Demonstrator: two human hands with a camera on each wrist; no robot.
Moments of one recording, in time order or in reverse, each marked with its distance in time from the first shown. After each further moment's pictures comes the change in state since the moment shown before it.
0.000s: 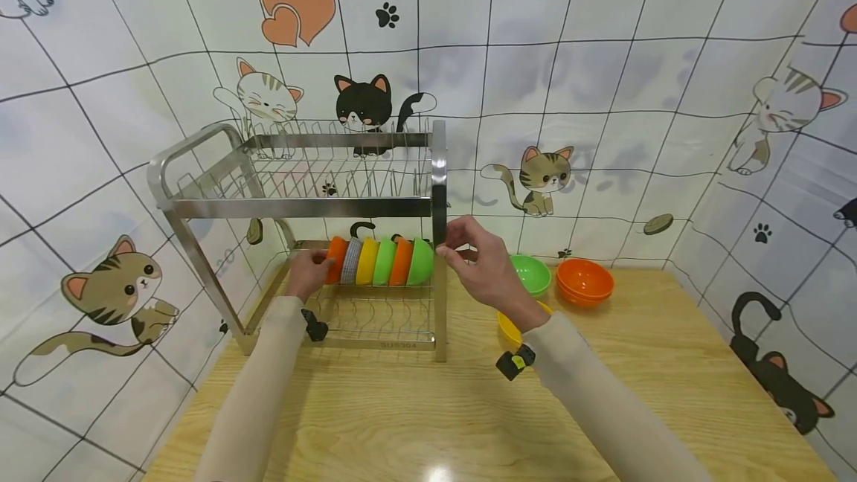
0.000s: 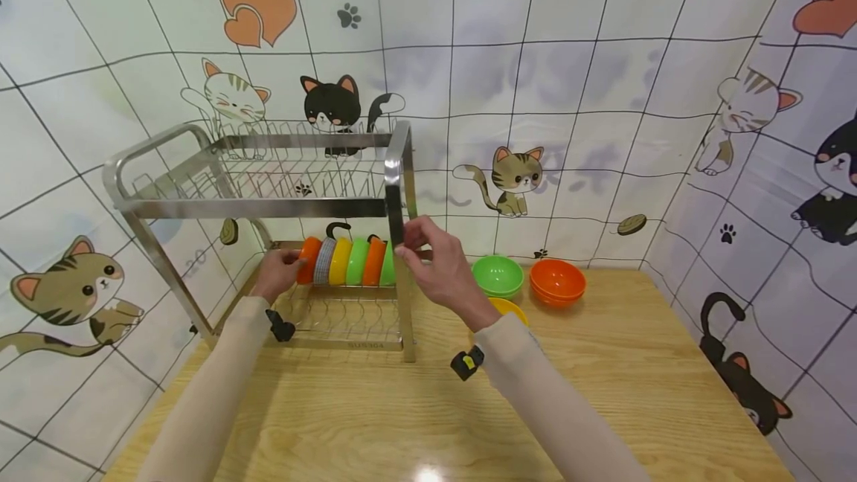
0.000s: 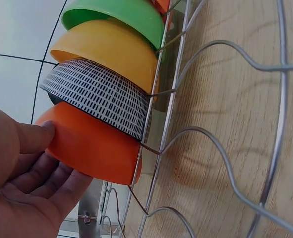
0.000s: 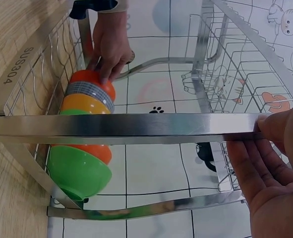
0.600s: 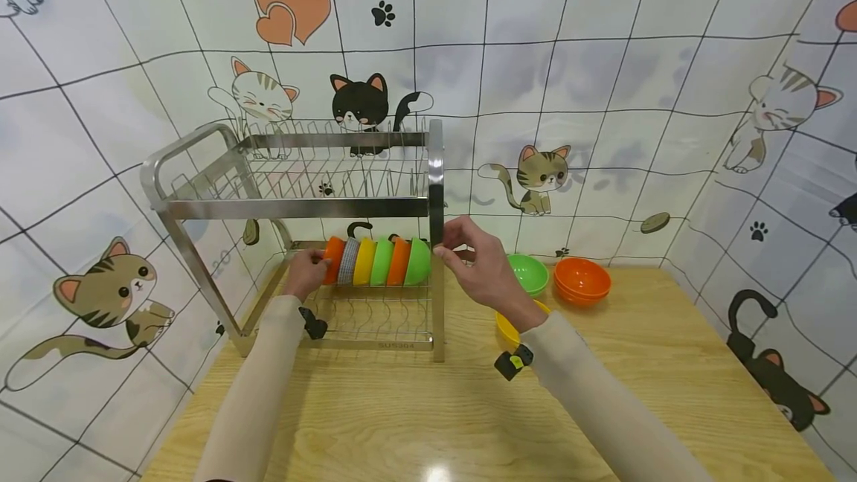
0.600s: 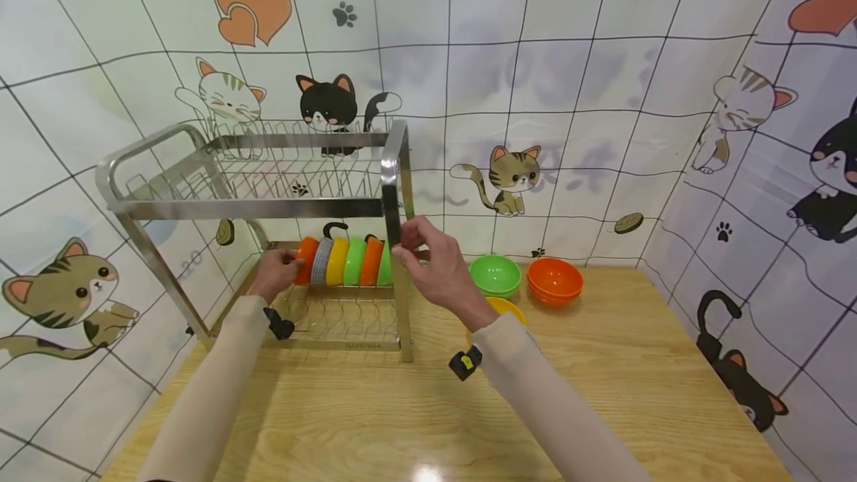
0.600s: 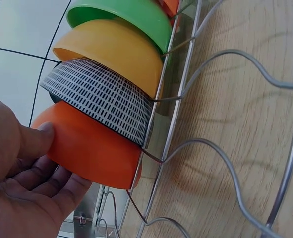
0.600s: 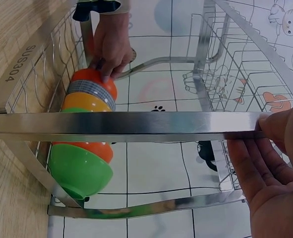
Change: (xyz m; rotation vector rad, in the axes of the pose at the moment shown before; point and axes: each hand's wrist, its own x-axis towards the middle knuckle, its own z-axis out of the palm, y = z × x) left_hand 0.009 -0.002 0.004 -0.002 -0.016 -0.034; right_hand -0.001 0.001 0.001 0.003 -0.004 -0.015
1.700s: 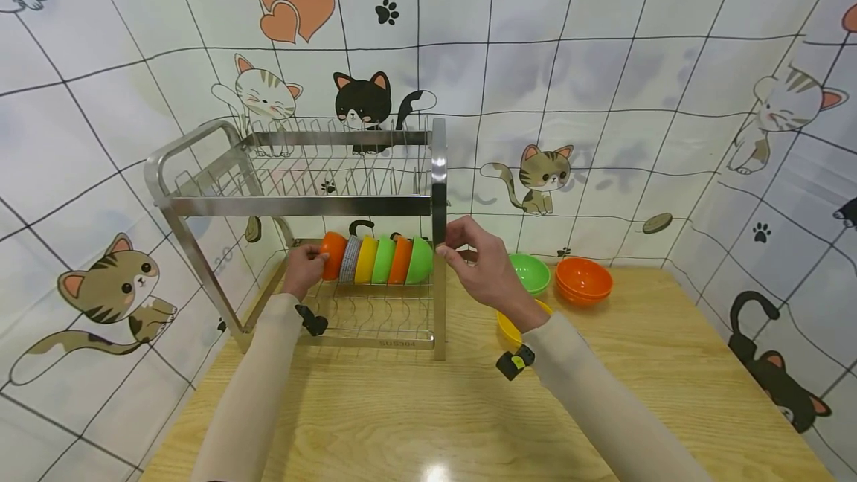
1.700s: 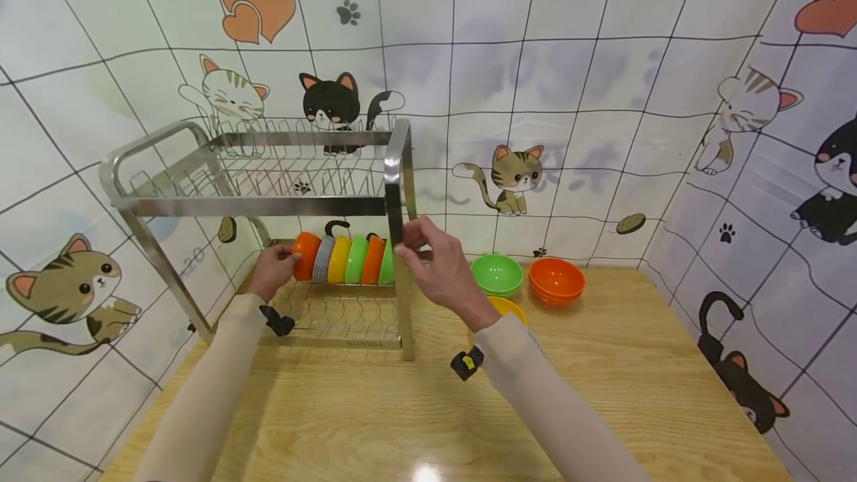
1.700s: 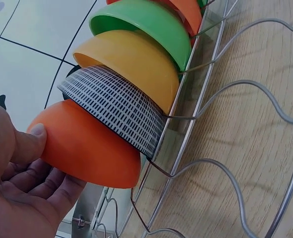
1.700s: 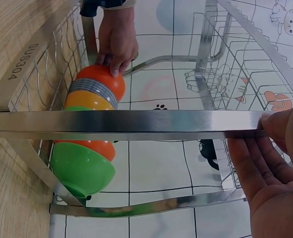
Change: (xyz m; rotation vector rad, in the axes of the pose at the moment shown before) left_hand -0.003 0.001 -0.004 -0.115 0.060 0.008; right_hand -0.001 0.002 0.001 -0.003 -0.003 -0.002
